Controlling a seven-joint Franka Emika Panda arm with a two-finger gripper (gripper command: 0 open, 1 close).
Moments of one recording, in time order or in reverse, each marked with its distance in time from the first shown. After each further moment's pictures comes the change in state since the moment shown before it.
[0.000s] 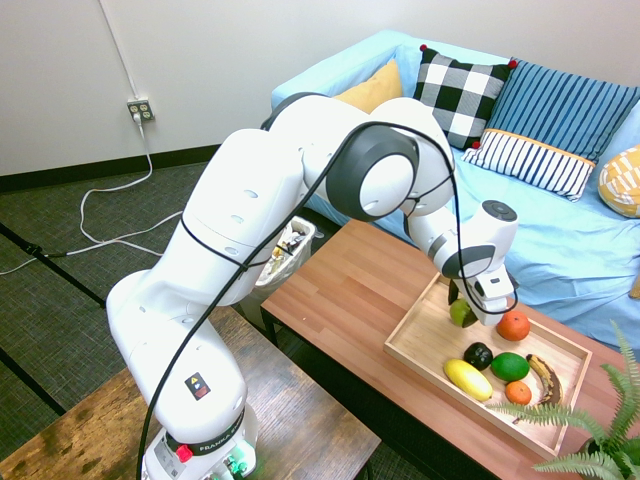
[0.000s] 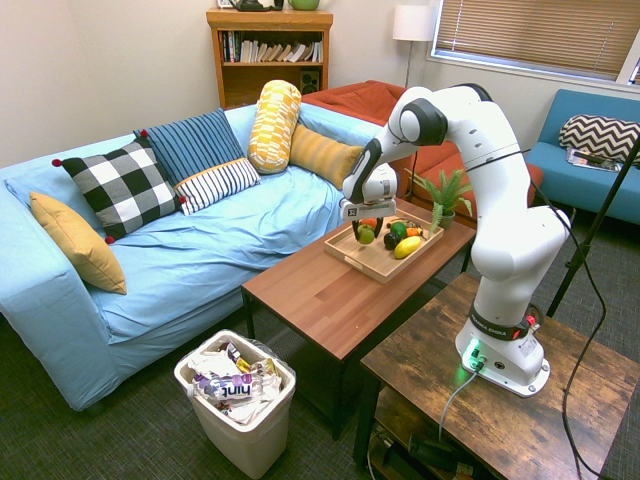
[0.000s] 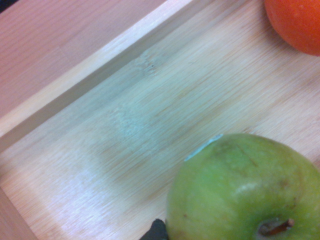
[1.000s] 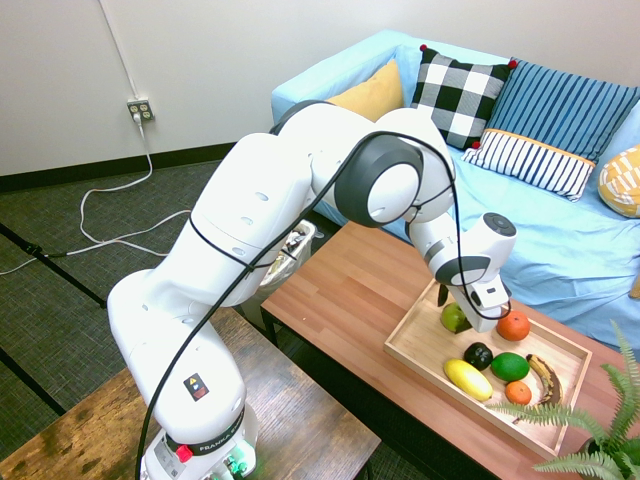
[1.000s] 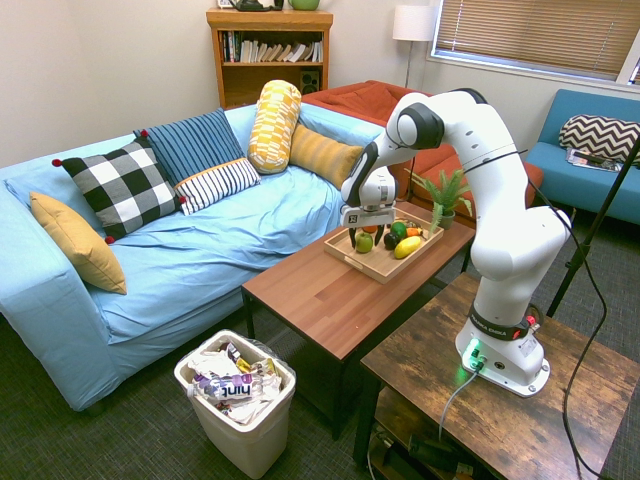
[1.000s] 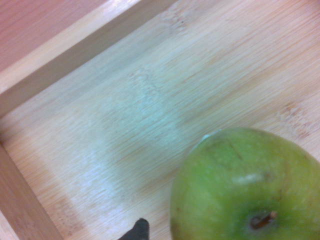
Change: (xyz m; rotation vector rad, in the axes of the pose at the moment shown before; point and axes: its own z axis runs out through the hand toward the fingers) arm -0.002 0.007 0.012 0.020 -0.067 -0.064
